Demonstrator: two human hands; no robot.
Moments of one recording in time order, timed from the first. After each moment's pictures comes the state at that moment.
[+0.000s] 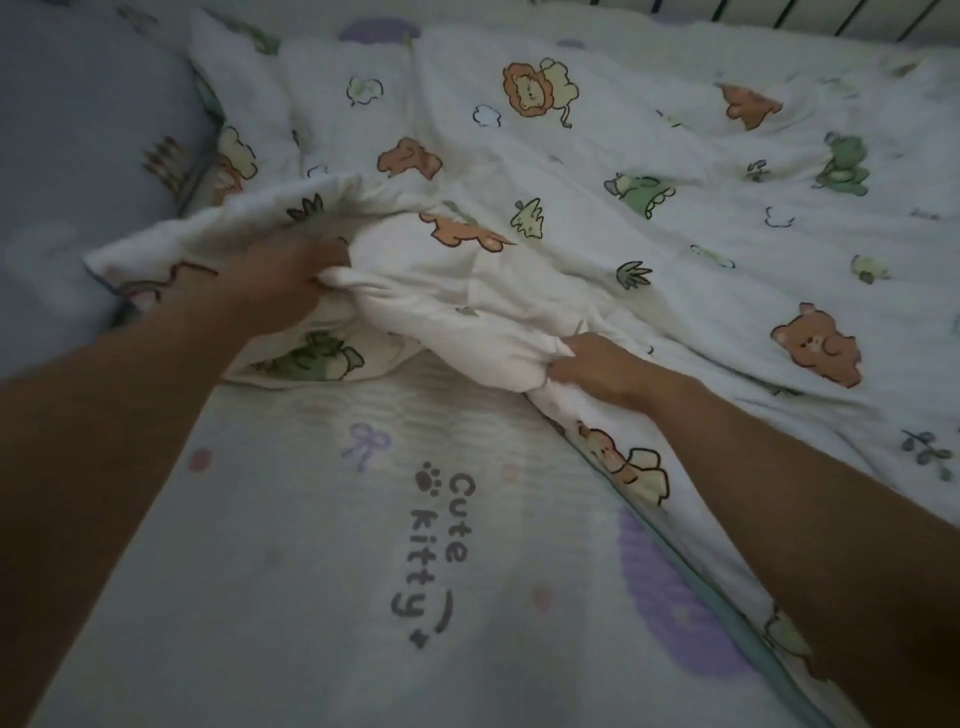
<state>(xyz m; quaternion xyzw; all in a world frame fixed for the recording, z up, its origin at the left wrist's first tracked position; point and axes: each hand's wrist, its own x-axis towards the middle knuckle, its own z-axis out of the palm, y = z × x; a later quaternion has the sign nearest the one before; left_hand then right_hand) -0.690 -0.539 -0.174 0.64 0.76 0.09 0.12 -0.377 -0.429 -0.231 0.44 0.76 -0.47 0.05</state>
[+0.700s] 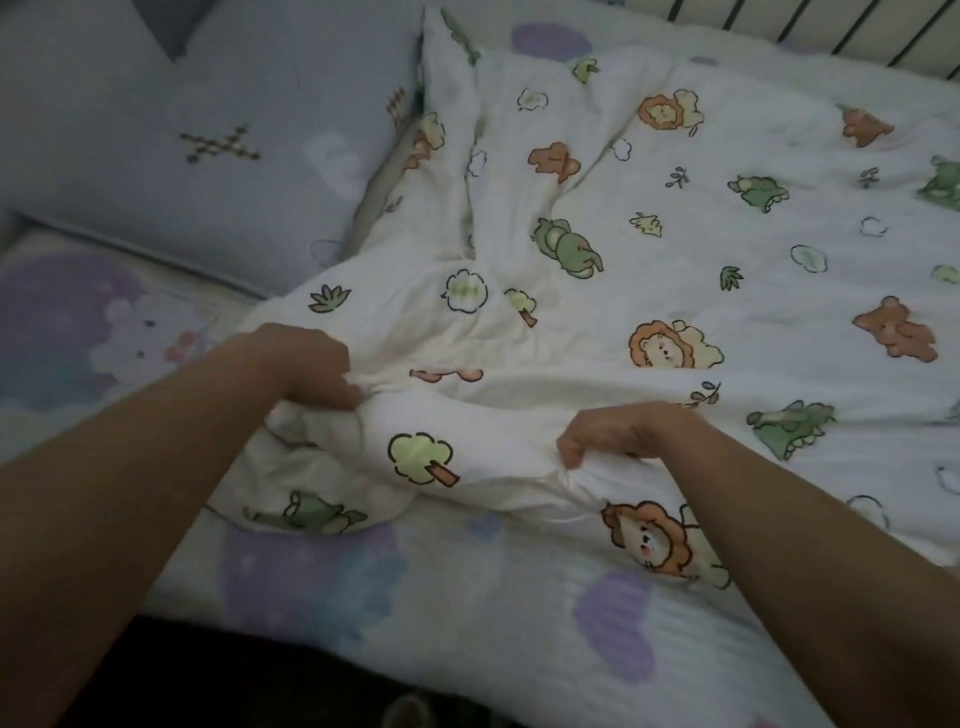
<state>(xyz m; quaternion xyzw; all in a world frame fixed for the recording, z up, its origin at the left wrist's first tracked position) -0.725 -0.864 -0.146 0.49 0.79 -0.25 0.28 -0.449 -0.702 -0.199 0.42 0.65 -0.51 0.38</state>
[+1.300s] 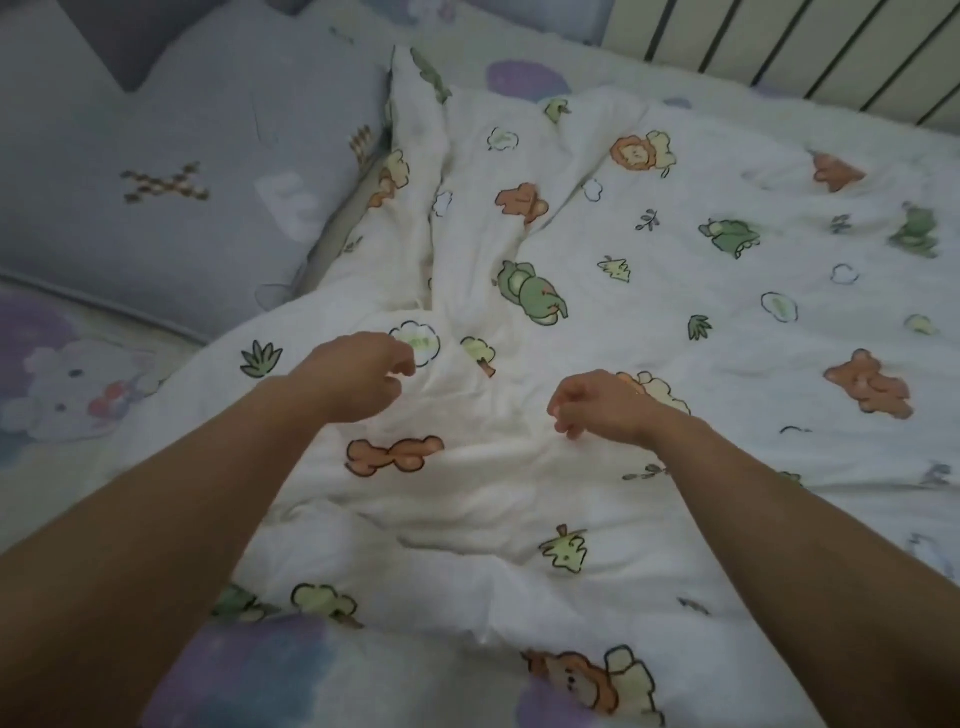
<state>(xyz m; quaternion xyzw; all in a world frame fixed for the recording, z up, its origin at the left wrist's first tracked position) -0.689 -0.771 -0.168 0.57 0.79 0.00 0.22 -0.441 -0.607 -0.197 0.41 0.77 -0.47 0.12</state>
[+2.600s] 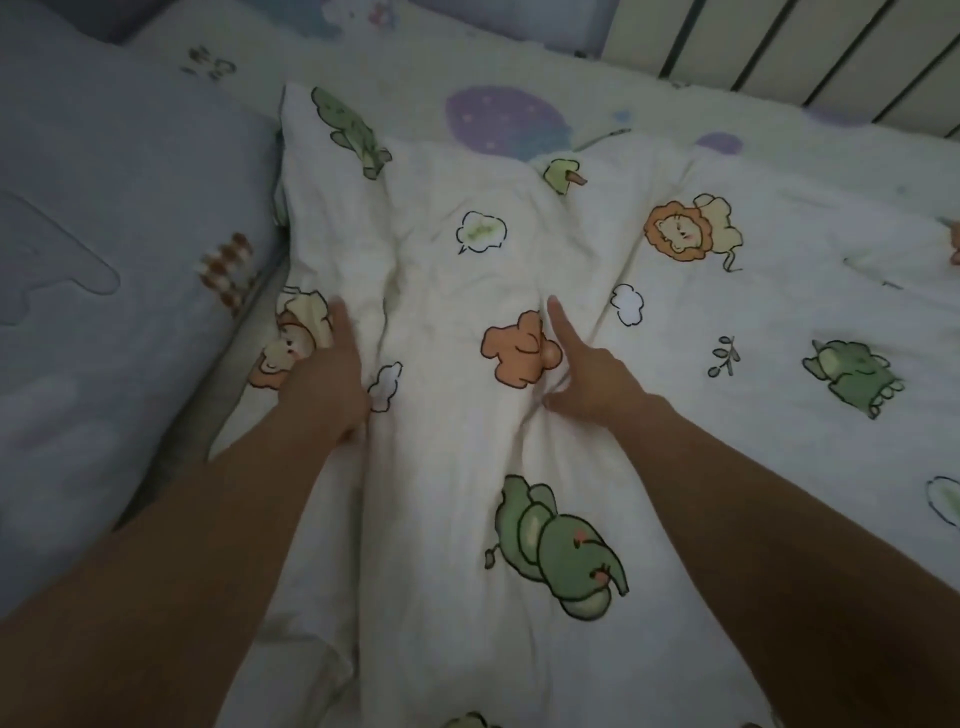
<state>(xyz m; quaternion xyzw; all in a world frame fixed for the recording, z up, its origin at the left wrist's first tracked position) -0.895 -0.428 -0.336 0.41 0.89 0.01 0.20 -0.661 -0.267 -0.332 0.47 0.84 -0.27 0.07</state>
